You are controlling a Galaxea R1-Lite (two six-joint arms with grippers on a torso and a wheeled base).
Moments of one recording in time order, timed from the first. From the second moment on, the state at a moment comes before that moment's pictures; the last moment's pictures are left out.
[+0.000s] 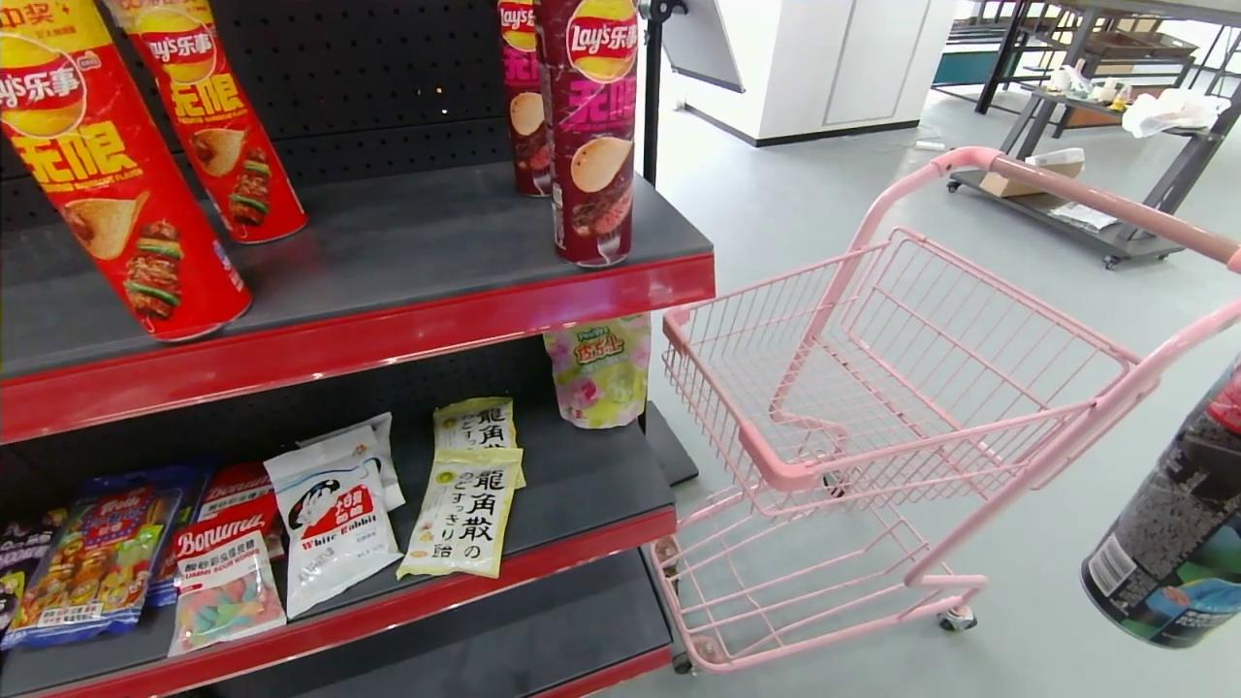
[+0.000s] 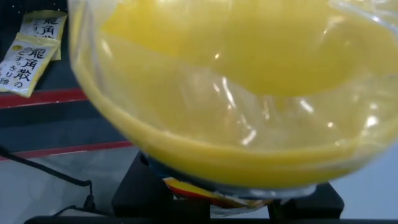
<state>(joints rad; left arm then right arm) -0.37 0.47 -0.37 0.16 0.17 0.24 0.25 0.87 -0.73 0.18 -0.11 -0.07</state>
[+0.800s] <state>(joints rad) -0.36 0.46 -0.36 0.16 0.17 0.24 0.25 0.88 -0.72 0.17 -0.04 -0.10</state>
